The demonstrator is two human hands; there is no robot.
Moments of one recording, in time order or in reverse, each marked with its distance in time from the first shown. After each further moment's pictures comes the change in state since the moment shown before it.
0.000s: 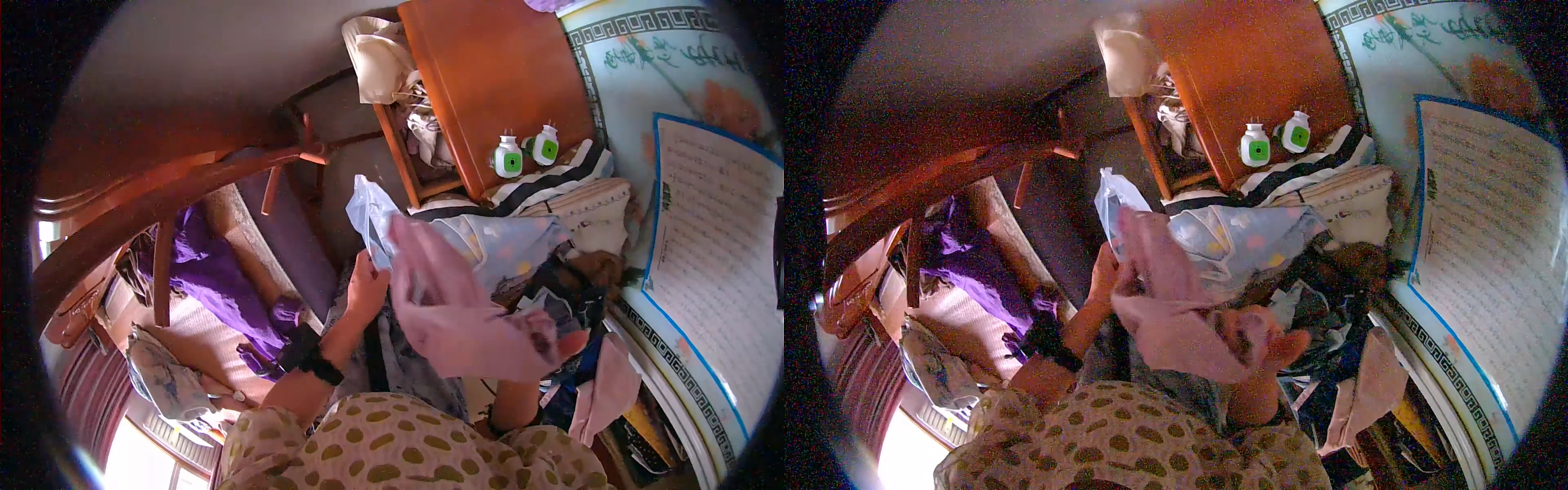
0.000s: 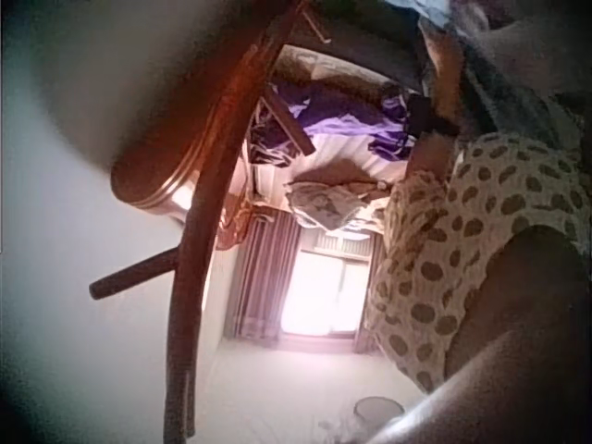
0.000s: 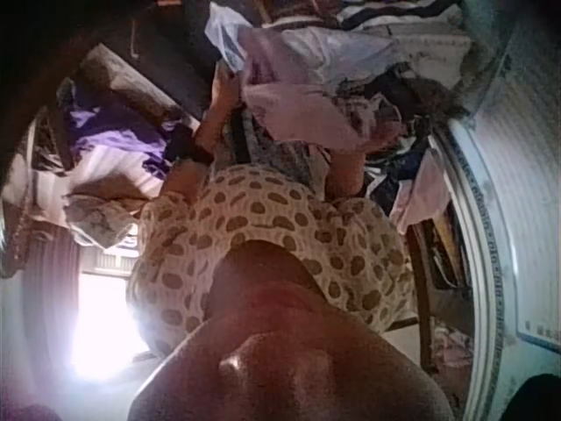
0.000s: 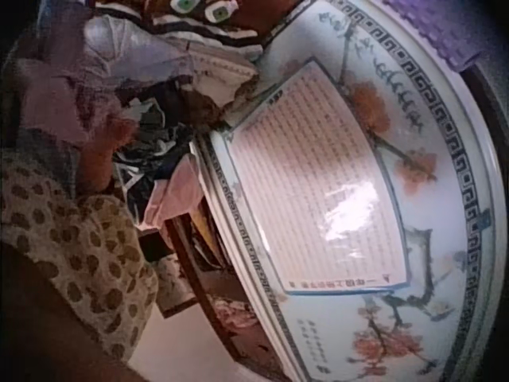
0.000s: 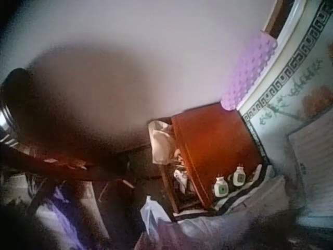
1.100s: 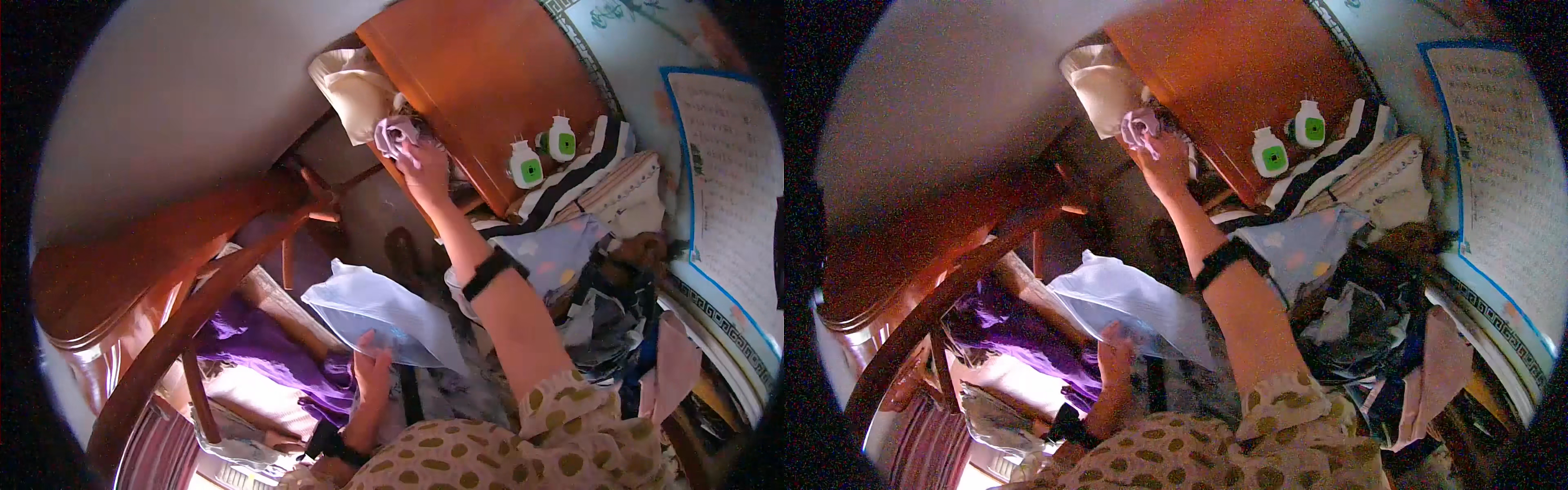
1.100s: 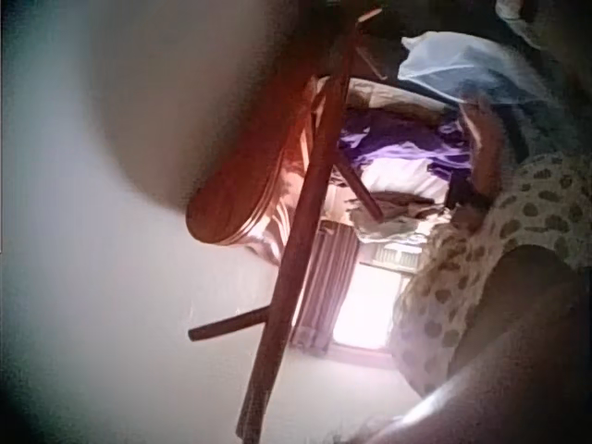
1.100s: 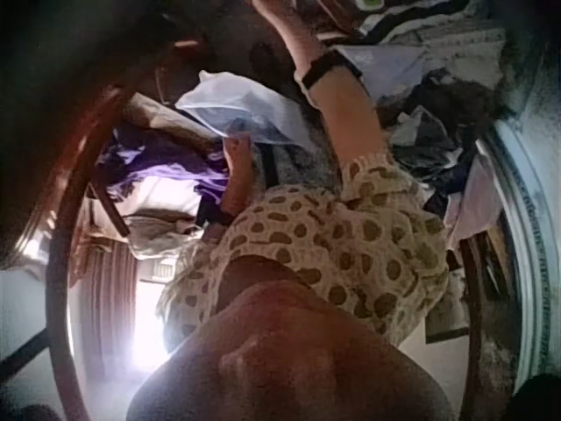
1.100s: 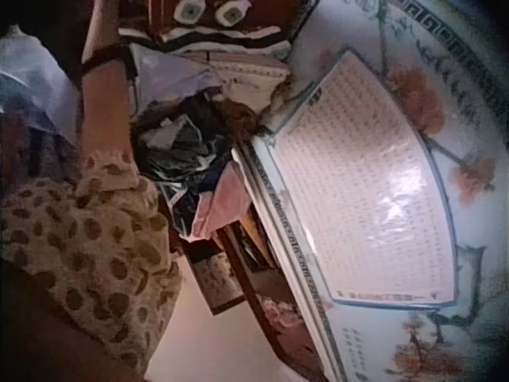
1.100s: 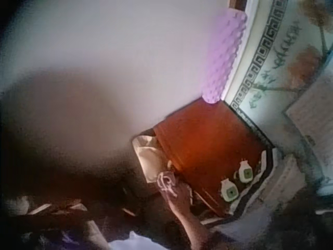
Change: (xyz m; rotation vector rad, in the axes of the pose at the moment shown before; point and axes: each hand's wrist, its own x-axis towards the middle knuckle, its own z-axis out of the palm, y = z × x) left_hand -0.048 -0.015 -0.067 -0.283 0.106 -0.088; right_hand 0.279 0.133 -0.171 -2.230 0.012 -0.392
